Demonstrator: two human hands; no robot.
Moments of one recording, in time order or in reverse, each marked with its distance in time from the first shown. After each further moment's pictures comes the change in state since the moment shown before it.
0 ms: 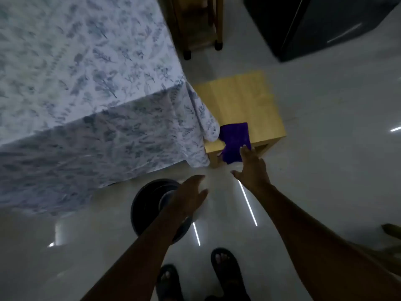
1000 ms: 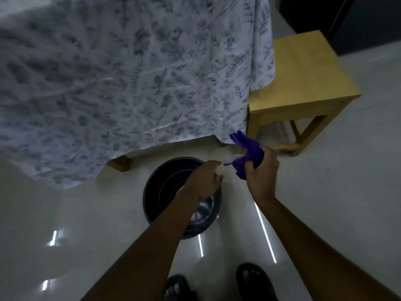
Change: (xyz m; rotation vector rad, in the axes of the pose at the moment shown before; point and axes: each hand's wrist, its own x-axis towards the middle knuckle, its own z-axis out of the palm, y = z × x) left_hand 0.015 -0.156 0.105 0.019 0.226 0.097; right_hand -0.053 -0.058 0.195 0.712 0.548 0.032
